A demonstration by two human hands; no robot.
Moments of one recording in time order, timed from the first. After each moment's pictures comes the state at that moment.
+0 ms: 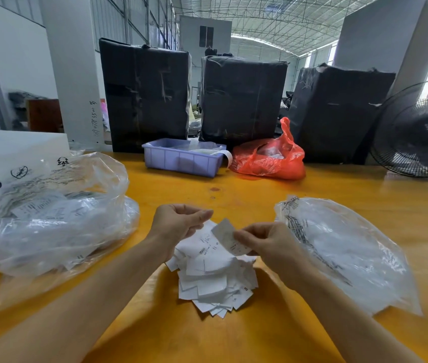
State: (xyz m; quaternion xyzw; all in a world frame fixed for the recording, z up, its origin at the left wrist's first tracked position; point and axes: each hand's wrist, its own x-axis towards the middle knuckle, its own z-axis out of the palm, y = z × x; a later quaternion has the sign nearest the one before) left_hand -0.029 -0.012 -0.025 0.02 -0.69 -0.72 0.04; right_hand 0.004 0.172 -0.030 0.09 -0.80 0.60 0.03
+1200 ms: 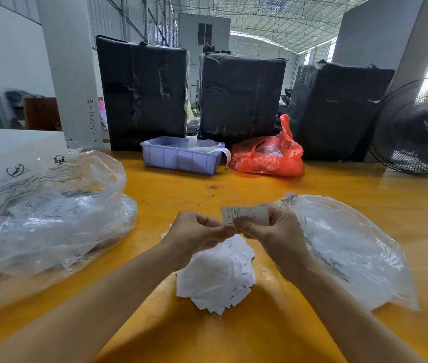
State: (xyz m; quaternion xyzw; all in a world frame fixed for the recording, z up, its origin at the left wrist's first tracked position) left_hand -0.014 0.011 -0.027 -0.06 -0.70 -0.71 -0.07; right_hand 0.006 0.170 -0.024 0.12 -0.75 0.63 0.17
